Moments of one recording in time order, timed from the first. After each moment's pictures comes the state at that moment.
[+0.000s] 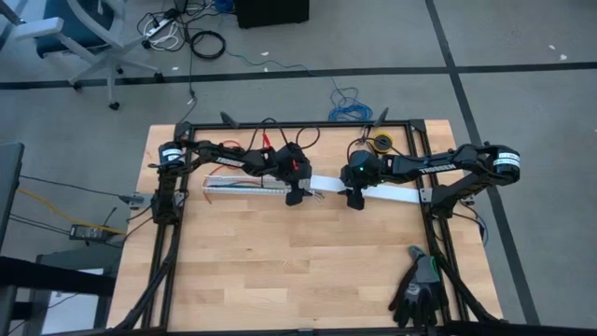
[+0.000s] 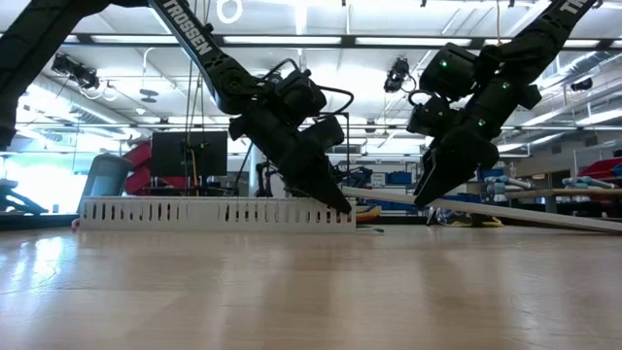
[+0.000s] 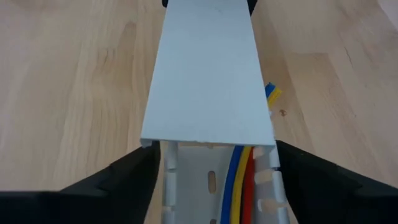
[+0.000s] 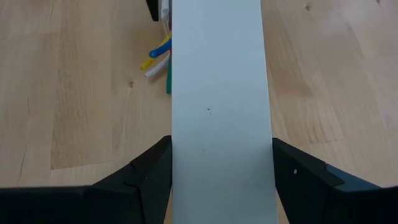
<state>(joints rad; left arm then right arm) 0.32 1.99 1.14 0.07 0.32 0.23 -0.30 1.39 0.58 -0.07 -0.08 -0.15</state>
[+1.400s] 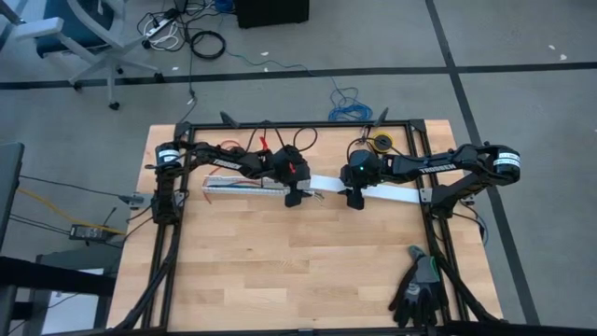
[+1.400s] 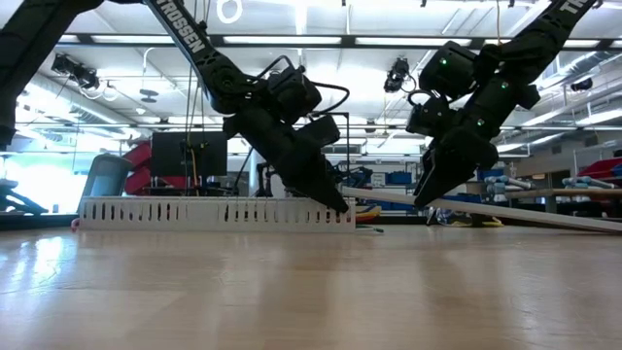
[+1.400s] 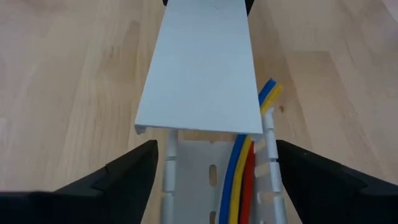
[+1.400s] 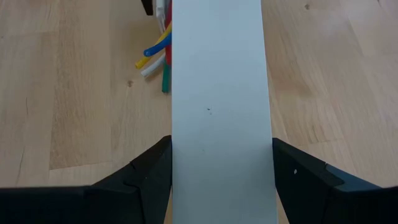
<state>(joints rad) 0.30 1.96 1.09 0.12 0.27 0.21 -0.30 1.39 0.58 -0.04 -0.08 -0.15</state>
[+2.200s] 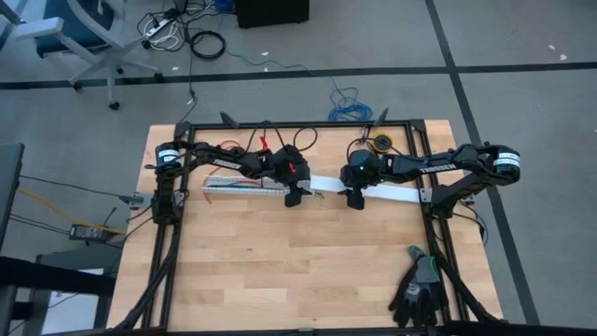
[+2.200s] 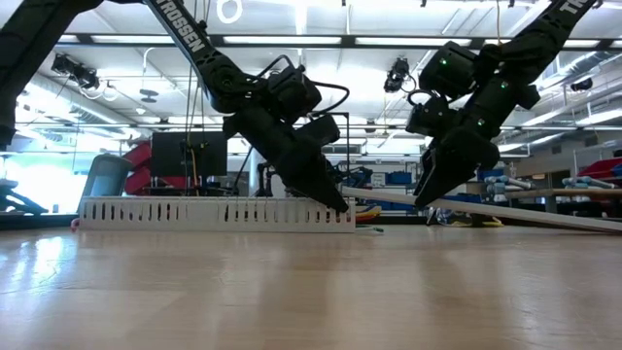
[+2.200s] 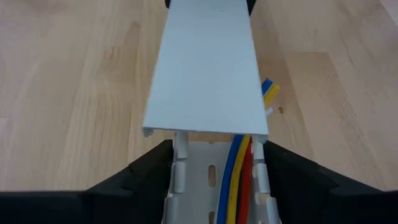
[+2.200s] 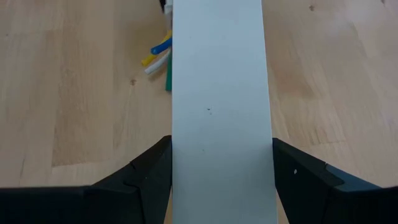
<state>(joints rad) 0.30 1.96 1.09 0.12 0.27 0.21 -0.31 1.39 0.58 -0.04 -0.09 -0.18</state>
